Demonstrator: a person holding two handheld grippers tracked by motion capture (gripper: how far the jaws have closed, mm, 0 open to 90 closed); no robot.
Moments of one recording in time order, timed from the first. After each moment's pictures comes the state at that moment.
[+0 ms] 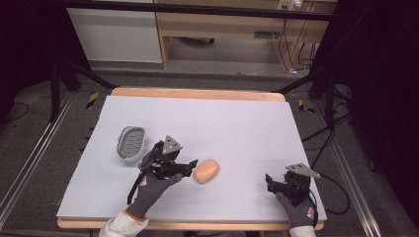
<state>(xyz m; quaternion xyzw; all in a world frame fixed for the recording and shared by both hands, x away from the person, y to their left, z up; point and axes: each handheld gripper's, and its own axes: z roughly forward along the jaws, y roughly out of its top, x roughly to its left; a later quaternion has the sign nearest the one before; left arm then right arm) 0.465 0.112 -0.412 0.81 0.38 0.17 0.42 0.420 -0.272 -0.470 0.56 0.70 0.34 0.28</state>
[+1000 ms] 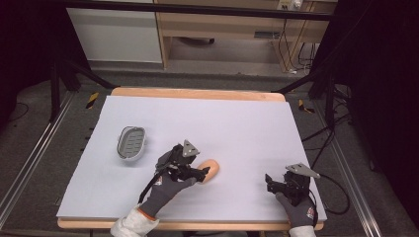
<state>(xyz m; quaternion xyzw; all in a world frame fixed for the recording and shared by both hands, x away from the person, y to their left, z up) 0.469 0.075 -0.428 0.84 0.35 0.15 0.38 0.420 -0.271 -0.470 0.56 0.70 0.34 0.28</state>
